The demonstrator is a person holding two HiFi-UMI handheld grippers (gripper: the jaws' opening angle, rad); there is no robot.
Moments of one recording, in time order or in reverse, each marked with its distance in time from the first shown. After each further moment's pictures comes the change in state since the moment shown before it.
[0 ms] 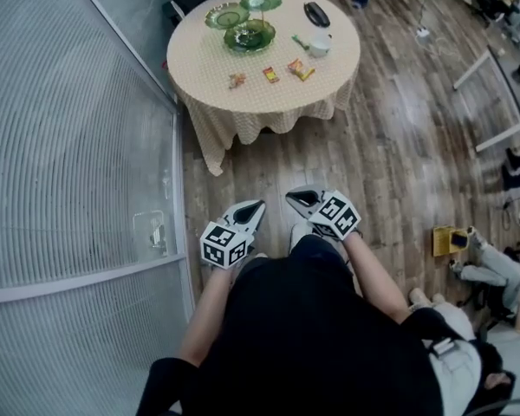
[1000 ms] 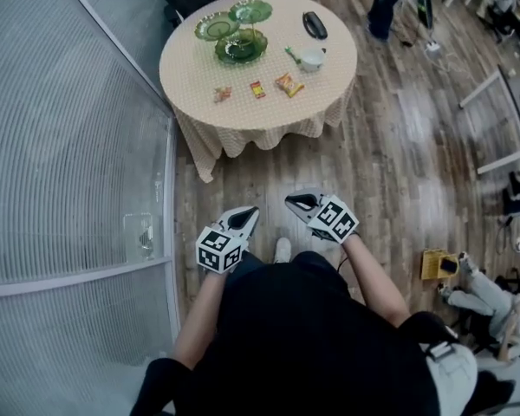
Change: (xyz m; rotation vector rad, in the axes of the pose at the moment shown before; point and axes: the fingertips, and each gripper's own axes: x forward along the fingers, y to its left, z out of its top) left arm 0.093 -0.015 0.026 -0.012 0.032 0.080; right arm -0.048 -0.103 -0.016 -0.100 0.021 0.065
